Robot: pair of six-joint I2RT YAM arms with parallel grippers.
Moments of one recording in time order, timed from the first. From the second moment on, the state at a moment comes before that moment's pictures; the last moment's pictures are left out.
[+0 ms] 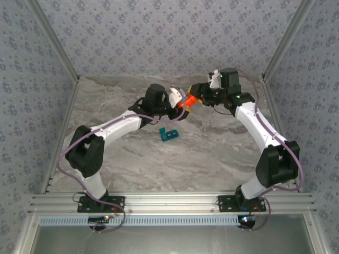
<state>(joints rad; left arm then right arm) -0.66 1.76 1.32 0.00 0.47 0.14 0.25 1.54 1.34 -0.36 -0.66 0.71</state>
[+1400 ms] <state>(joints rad) -0.66 1.76 1.31 0.01 0.38 0.20 0.27 1.57 1.35 -0.35 -0.64 0.84</state>
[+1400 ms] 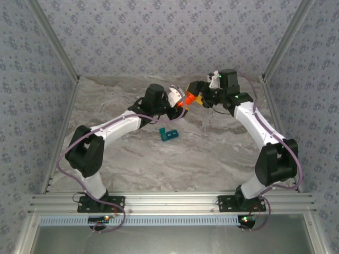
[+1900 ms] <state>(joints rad) -0.65 1.76 1.31 0.02 0.45 0.14 0.23 1.55 1.29 -0.25 -0.75 0.68</state>
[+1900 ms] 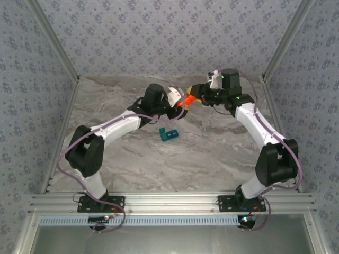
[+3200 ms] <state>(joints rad) -0.67 1.76 1.31 0.00 0.37 0.22 0.26 1.56 1.31 -0.29 -0.64 0.85</state>
